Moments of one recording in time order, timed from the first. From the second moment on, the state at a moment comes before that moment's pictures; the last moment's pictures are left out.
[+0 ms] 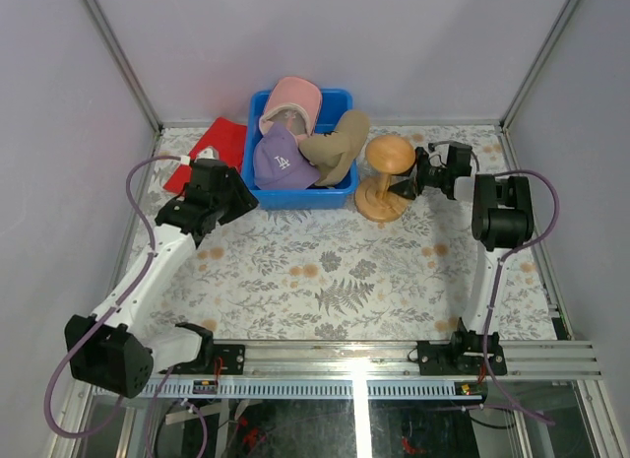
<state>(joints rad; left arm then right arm) -0.28 1.16 1.06 -0.59 -0.07 -0.70 -0.05 2.27 1.36 0.34 -1.09 1.05</state>
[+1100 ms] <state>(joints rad) -0.17 1.59 1.12 -0.37 -0.07 -1.02 -0.05 1.96 1.24 -0.07 -1.01 0.70</state>
